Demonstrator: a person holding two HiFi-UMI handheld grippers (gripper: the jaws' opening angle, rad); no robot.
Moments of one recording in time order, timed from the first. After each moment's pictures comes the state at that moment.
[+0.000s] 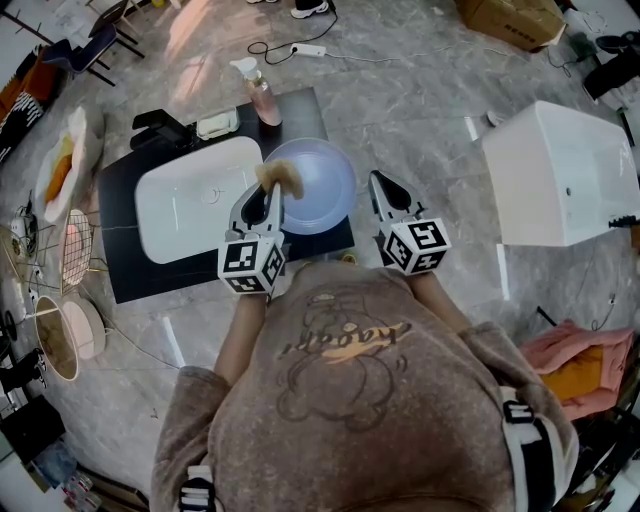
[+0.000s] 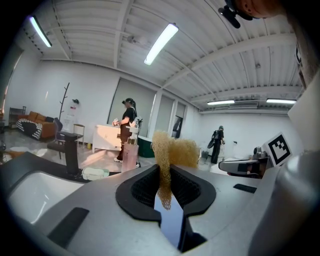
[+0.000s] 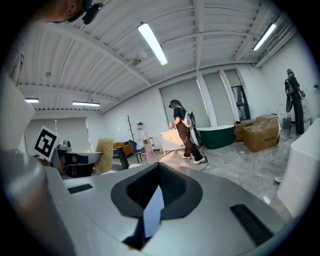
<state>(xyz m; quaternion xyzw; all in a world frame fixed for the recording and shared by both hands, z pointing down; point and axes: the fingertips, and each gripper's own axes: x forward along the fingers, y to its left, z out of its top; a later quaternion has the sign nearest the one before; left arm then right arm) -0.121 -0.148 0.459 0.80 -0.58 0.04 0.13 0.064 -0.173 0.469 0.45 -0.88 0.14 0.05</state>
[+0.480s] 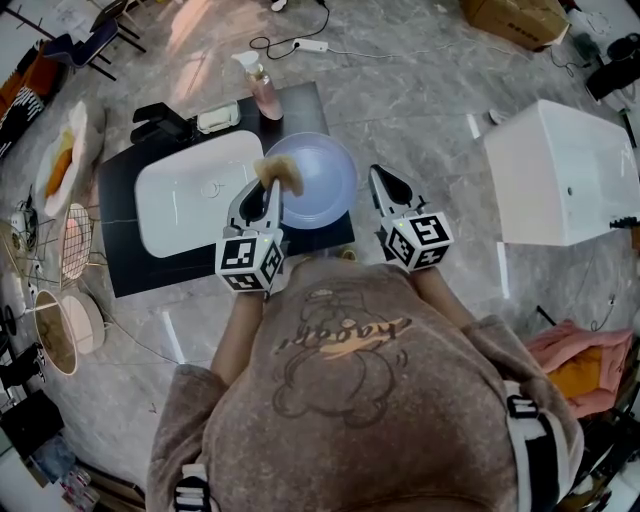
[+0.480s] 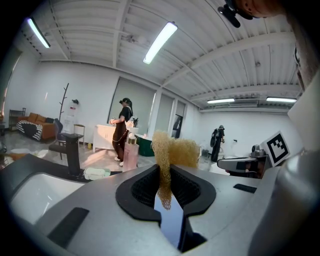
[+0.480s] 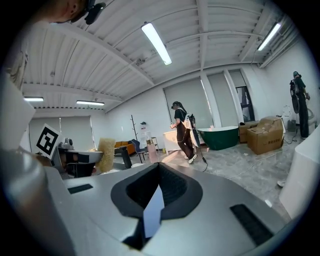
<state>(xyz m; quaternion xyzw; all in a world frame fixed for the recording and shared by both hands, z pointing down) -0.122 -0.144 0.456 0.80 -0.58 0.05 0.13 0.060 -0.173 0.463 0.44 -0.89 0.13 0.06</state>
